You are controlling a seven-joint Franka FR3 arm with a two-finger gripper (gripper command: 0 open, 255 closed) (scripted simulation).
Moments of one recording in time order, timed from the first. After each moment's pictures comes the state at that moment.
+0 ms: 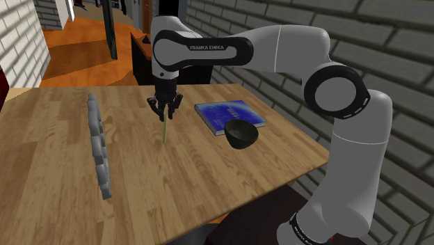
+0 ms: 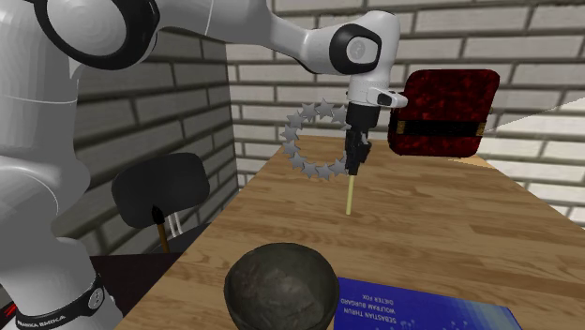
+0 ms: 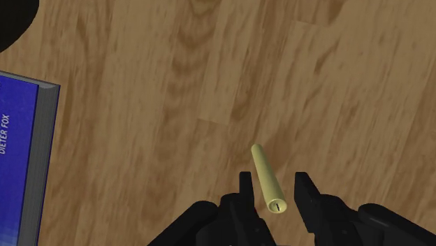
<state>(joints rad) 0.10 0.40 0.25 -1.45 -0.06 1.74 0.39</state>
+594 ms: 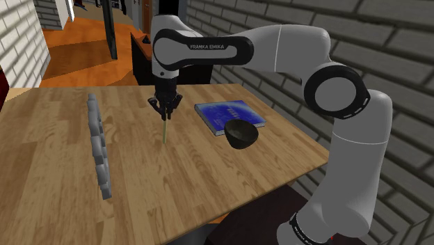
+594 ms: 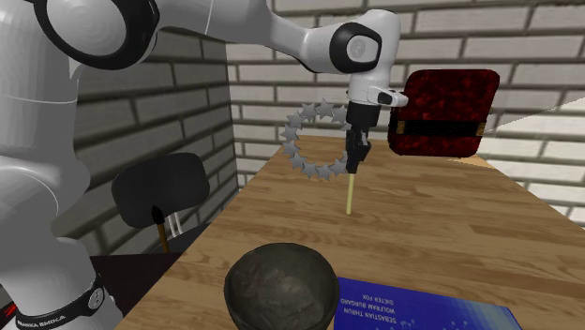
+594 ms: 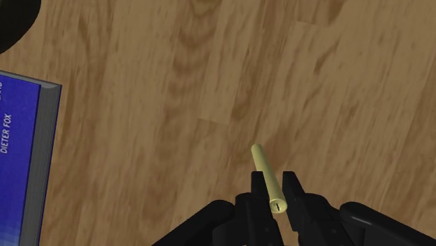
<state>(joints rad) 0.10 0.40 0.25 -1.45 -0.06 1.74 0.39</state>
